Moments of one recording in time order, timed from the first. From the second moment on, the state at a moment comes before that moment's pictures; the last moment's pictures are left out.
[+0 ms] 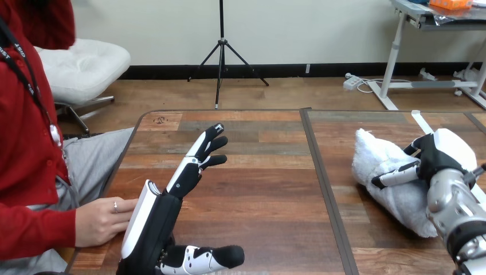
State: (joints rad) left arm 0.04 0.16 -0.05 0.58 0.19 -1.32 -0.05; right arm -0.80 -0.43 0.19 1.37 -0.42 0.00 -0.26
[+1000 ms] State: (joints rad) left arm 0.04 0.16 -0.04 0.58 0.19 -1.33 -0.05; right arm -0.68 -0.43 0.04 1.32 -0.23 -0.29 -0.18
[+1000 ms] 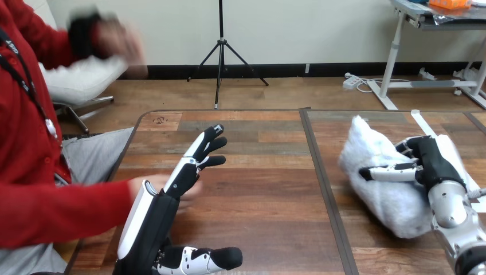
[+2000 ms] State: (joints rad) left arm 0.05 0.19 -0.04 0.57 0.16 -1.26 -0.09; right arm -0.50 -0.29 -0.16 1.07 0.17 -0.51 0.21
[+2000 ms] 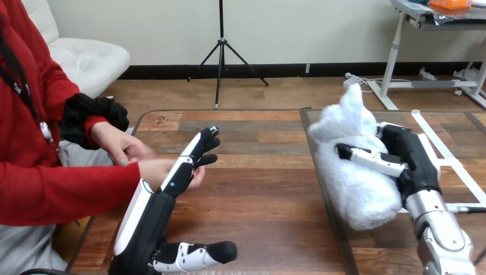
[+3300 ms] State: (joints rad) left arm 0.13 0.26 0.10 0.27 0.43 -1.00 0.00; right arm -0.32 -0.09 -0.19 0.65 0.43 -0.52 0.57
